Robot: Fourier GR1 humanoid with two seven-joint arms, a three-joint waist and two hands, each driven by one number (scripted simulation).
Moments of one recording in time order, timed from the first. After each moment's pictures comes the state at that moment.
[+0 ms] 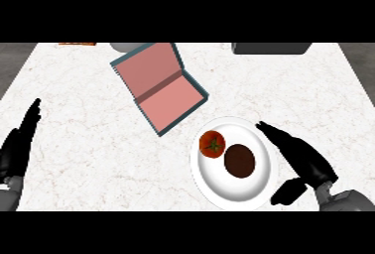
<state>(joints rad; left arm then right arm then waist) -0.10 0.58 -0.11 -1.29 0.06 0.32 0.03 -0.13 -0.50 0.41 -1.58 0.45 0.19 0.25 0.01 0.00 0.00</state>
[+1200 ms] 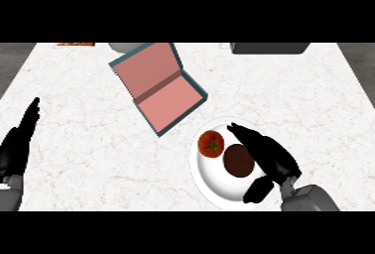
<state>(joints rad) -0.09 0.46 0.05 -1.33 -0.11 0.19 0.07 -0.16 -0.23 0.37 -1.57 0.67 0.35 0.28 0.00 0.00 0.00</state>
